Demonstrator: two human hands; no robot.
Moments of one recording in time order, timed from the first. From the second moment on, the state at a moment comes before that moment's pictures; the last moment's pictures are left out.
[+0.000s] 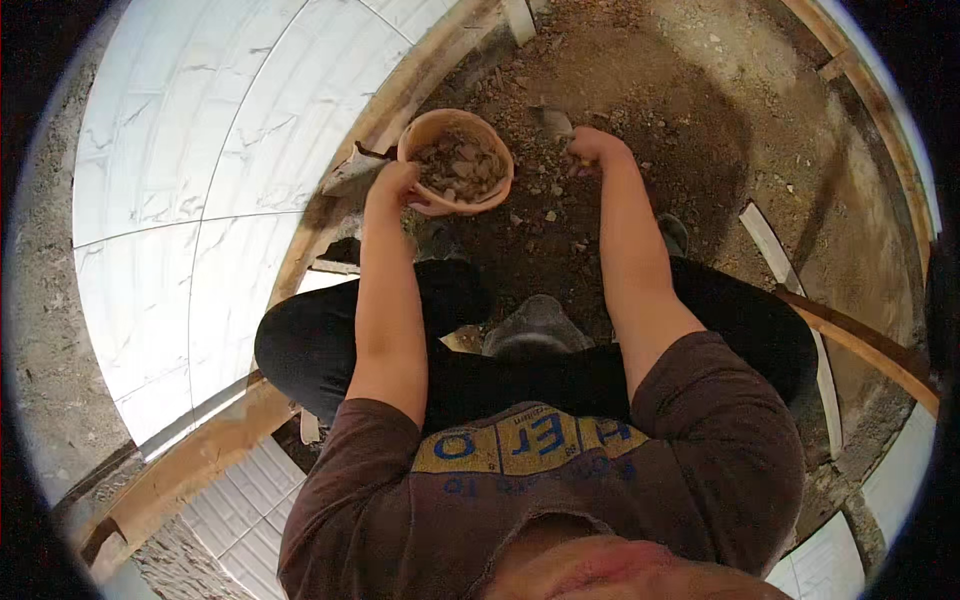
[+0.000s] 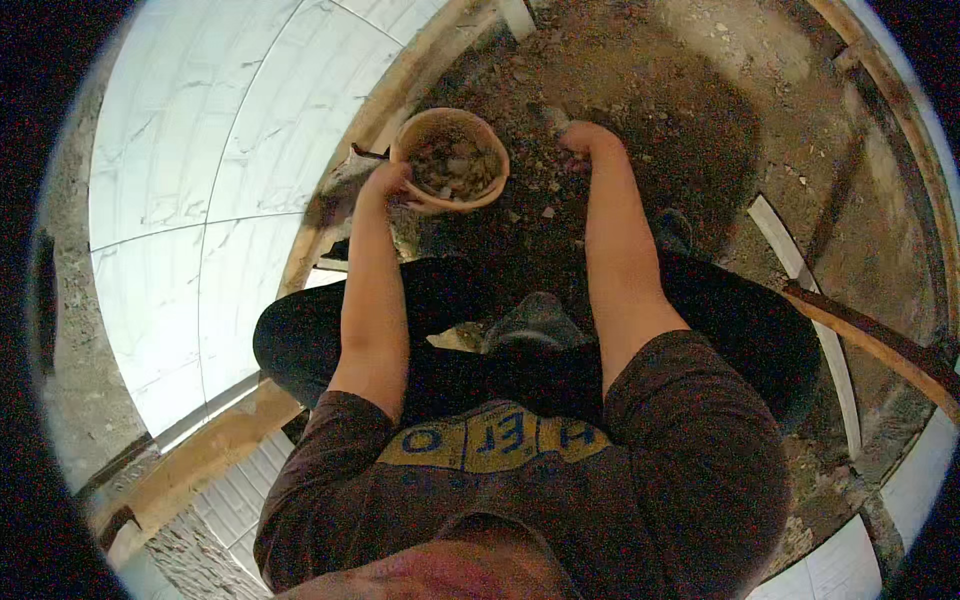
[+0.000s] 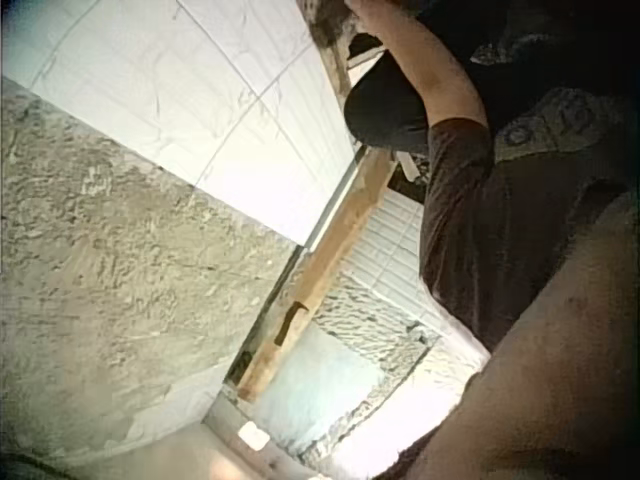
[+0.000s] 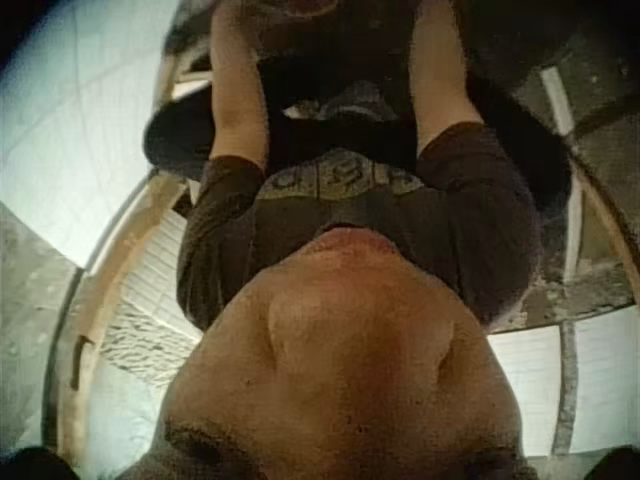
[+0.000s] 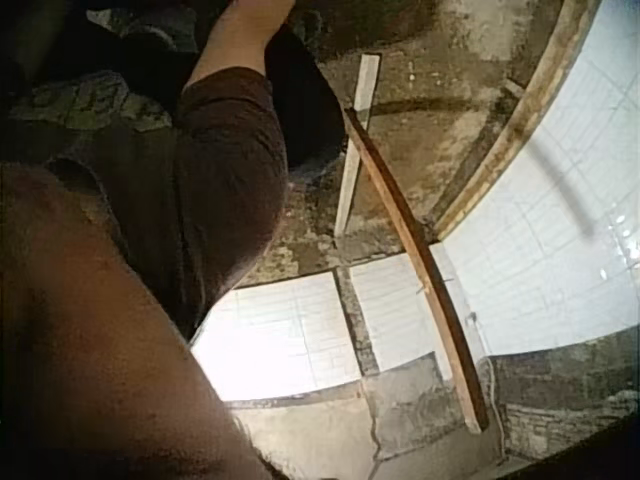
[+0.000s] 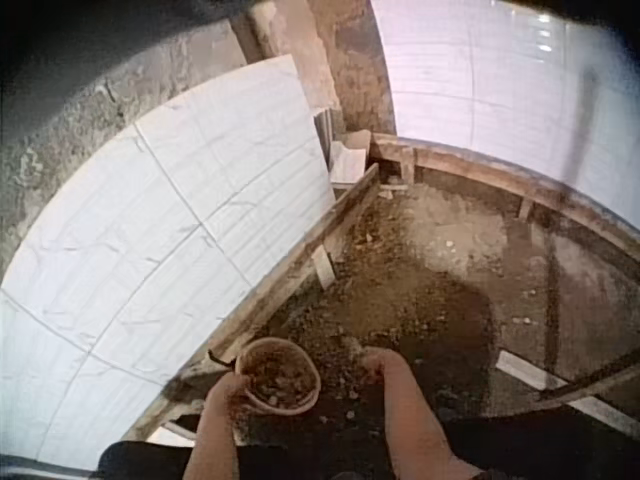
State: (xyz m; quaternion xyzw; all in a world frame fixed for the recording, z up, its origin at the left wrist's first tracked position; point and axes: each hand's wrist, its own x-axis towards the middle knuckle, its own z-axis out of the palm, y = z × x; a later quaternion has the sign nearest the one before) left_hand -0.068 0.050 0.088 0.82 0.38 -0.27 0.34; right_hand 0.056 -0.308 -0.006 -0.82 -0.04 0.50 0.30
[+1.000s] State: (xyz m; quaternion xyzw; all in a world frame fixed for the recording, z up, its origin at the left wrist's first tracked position) left_hand -0.023 0.037 0.051 0.75 0.39 -0.29 0.45; right_hand 0.103 -0.364 -0.038 -0.88 -0.13 0.40 0.21
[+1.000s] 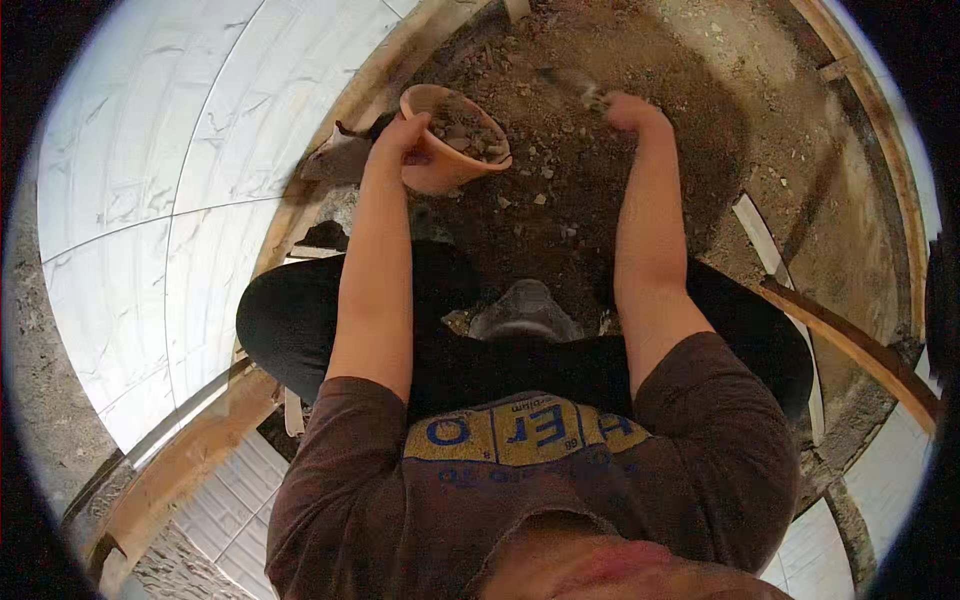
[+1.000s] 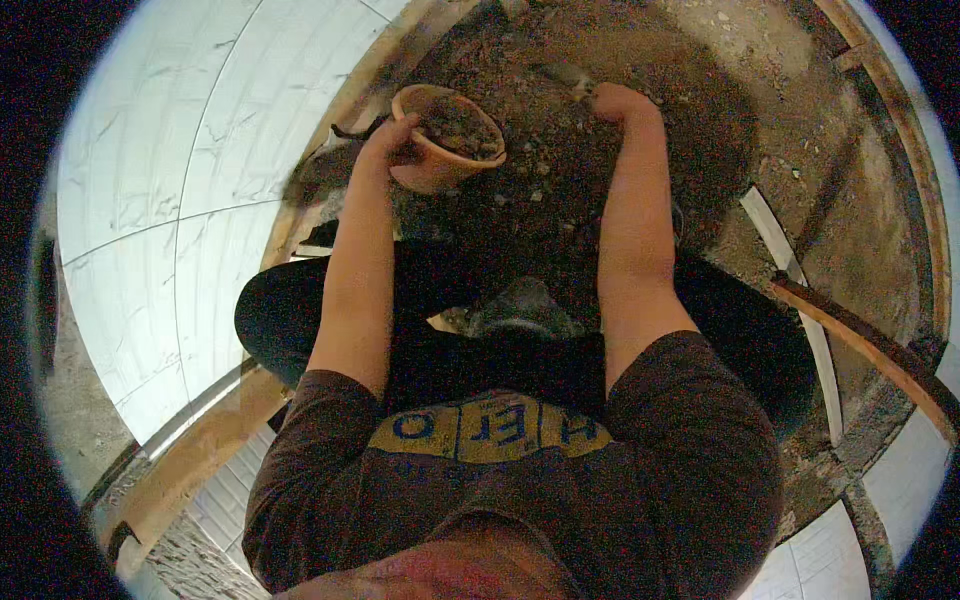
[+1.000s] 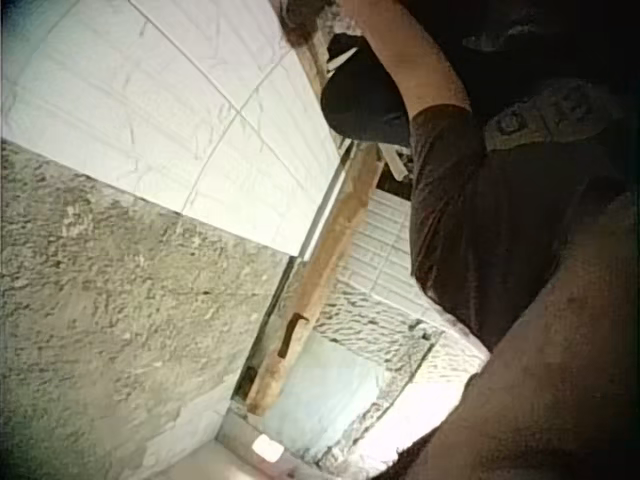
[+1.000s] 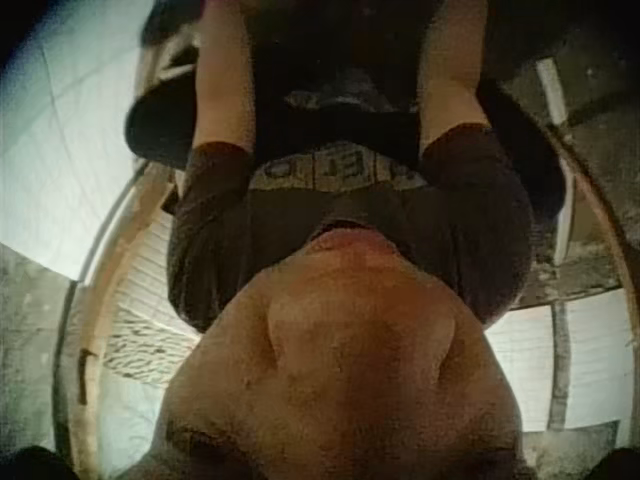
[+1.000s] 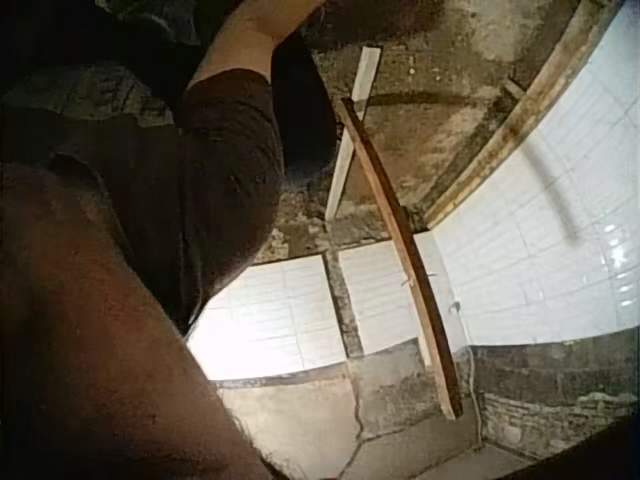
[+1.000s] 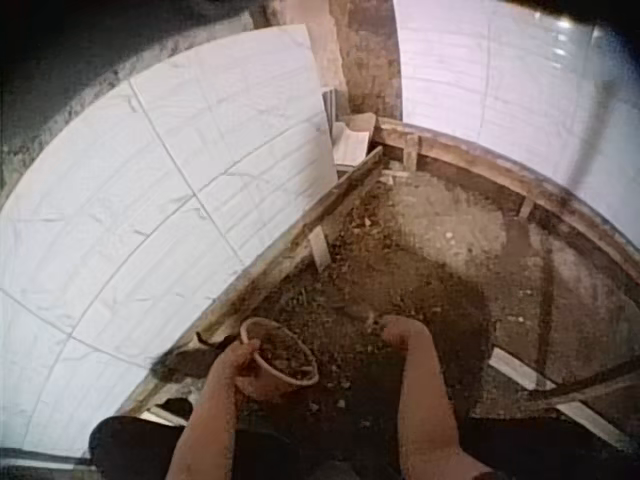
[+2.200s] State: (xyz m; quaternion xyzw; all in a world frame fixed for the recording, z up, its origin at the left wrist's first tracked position) left_hand -0.036 -0.054 0.080 0.94 0.14 -0.28 0.13; right_hand -0.172 -0.230 -0.093 -0.91 -0.09 0.24 0.34
